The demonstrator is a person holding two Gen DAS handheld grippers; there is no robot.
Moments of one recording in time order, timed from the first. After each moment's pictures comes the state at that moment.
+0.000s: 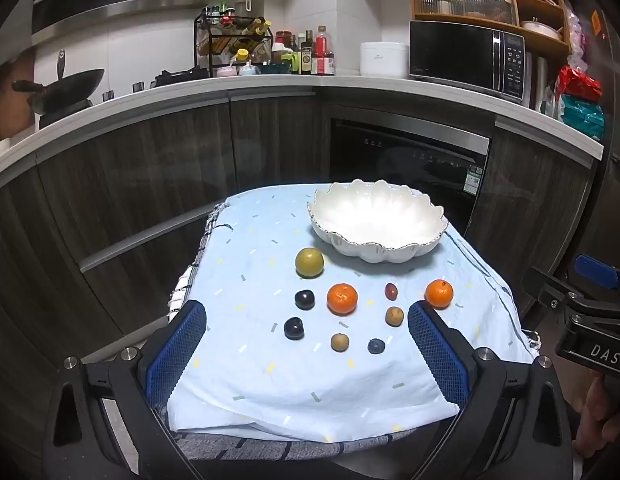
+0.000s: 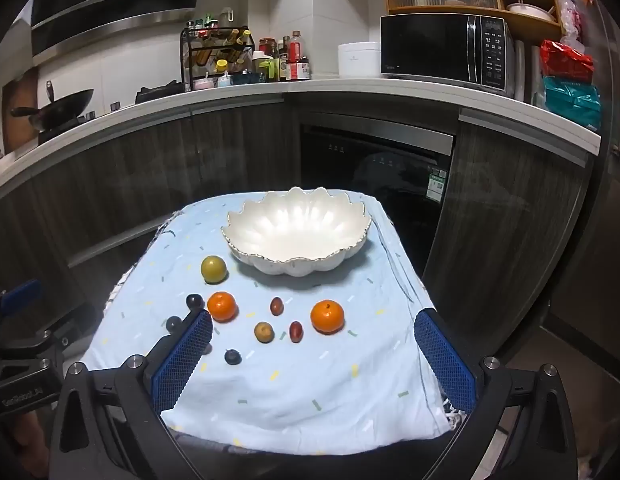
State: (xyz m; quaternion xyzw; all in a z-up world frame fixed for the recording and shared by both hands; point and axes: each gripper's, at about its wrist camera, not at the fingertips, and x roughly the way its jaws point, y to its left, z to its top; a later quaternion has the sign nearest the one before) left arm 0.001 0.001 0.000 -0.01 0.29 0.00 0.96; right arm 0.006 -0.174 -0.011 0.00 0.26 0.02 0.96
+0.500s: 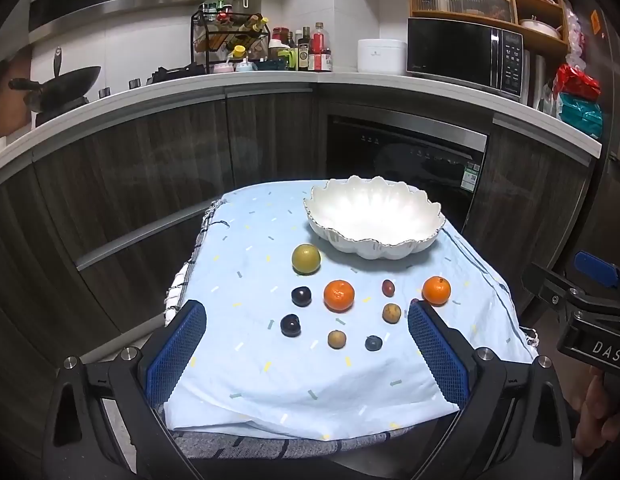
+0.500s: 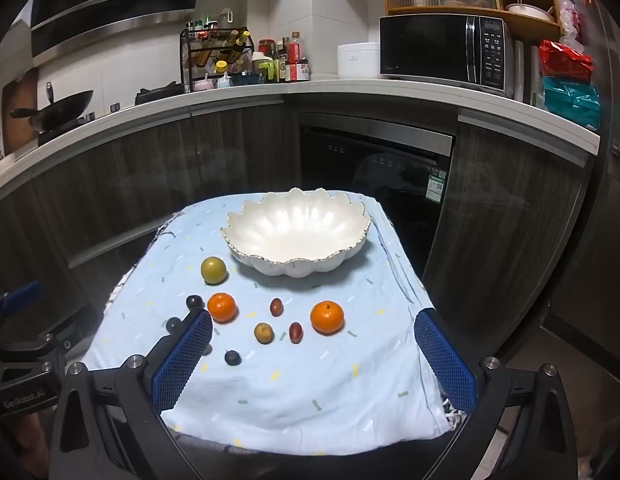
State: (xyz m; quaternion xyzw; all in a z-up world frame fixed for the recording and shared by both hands) left arm 0.002 -0.001 -0.001 0.00 0.30 -0.01 0.95; right arm 0.006 -0.174 -0.011 0.00 0.26 0.02 0.96
